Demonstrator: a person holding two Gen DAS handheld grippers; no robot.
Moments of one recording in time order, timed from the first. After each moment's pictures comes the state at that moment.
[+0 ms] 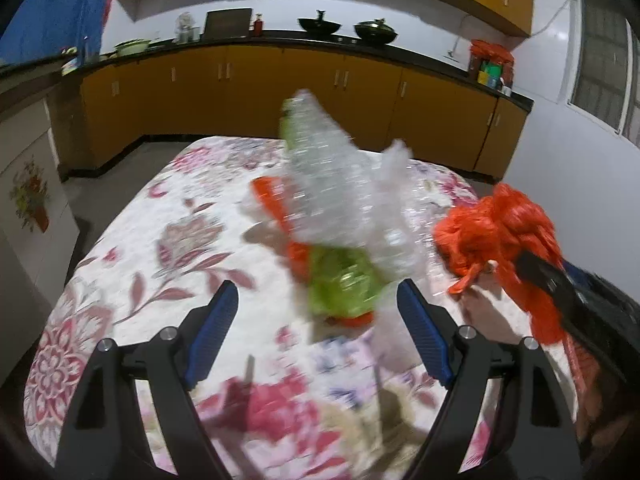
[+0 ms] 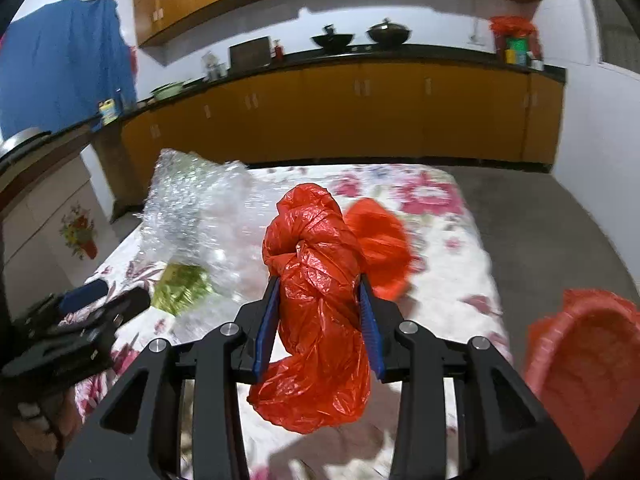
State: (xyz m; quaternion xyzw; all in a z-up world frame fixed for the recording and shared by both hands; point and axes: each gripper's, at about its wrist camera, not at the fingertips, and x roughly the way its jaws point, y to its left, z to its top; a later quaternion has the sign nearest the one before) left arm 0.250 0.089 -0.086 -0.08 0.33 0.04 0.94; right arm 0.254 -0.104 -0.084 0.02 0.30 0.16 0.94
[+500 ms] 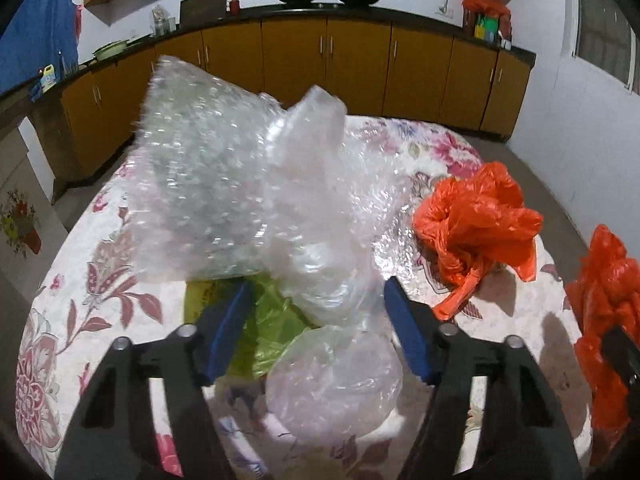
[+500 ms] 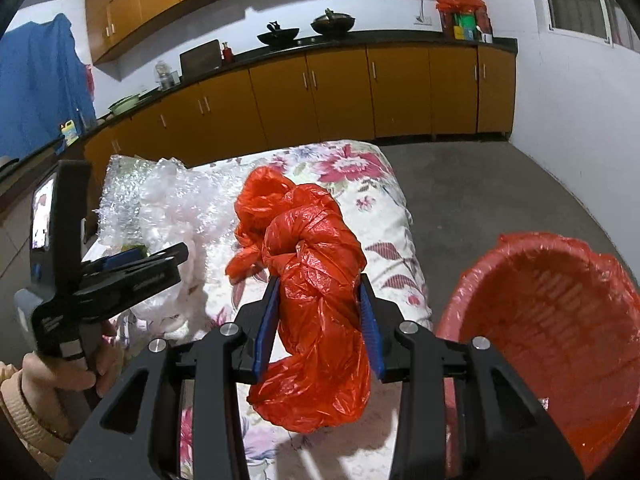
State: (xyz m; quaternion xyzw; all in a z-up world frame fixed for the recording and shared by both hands) left arm 0.326 0.029 -0.117 -0.02 0.39 0.04 0.92; right arm 0.239 -0.167 -0.100 0.06 0.32 0.10 0.94
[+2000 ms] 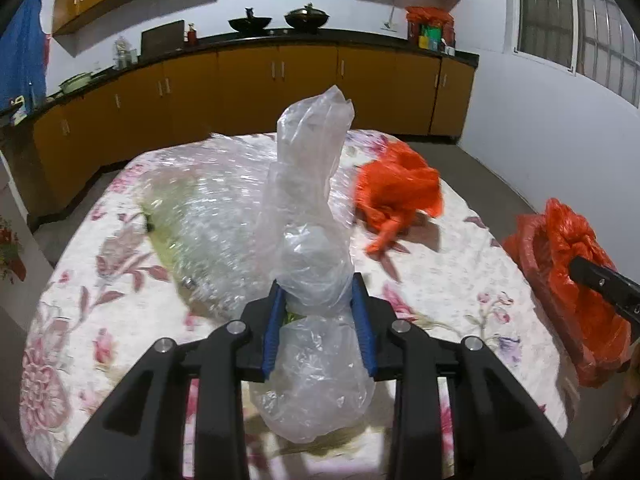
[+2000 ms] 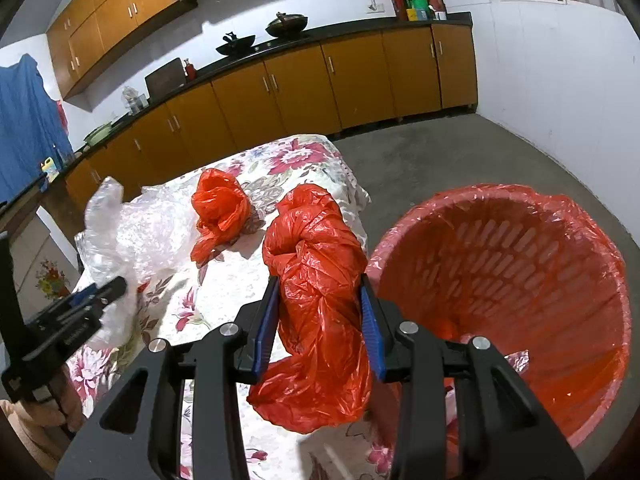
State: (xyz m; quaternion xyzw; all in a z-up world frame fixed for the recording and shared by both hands) left arm 0.238 0.028 -0.098 0.00 0.34 -0.04 0.94; right arm 0.197 -0.219 -0.105 0.12 0.33 0.05 0.93
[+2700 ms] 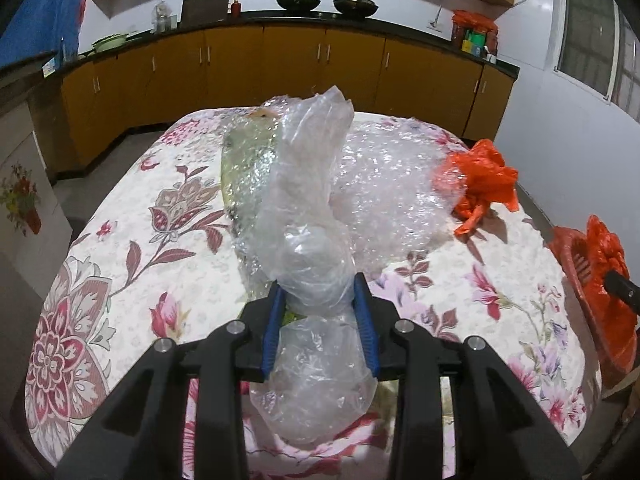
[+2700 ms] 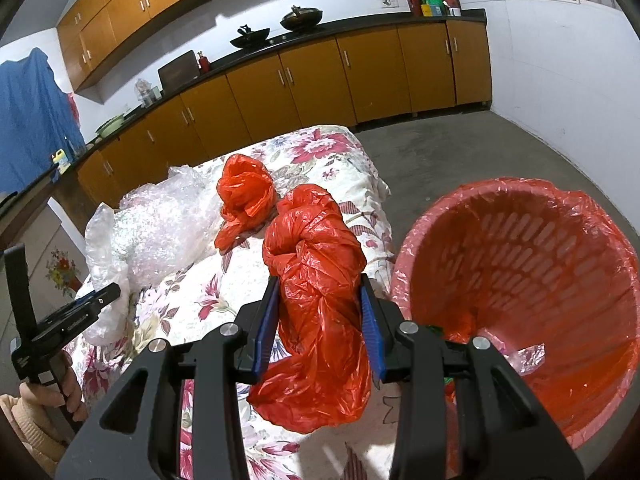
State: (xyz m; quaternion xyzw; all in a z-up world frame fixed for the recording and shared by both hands) left arm 0.234 0.101 -0.116 -0.05 0.37 0.01 0.93; right arm 0.194 -0.202 -0.107 0.12 0.34 0.08 0.93
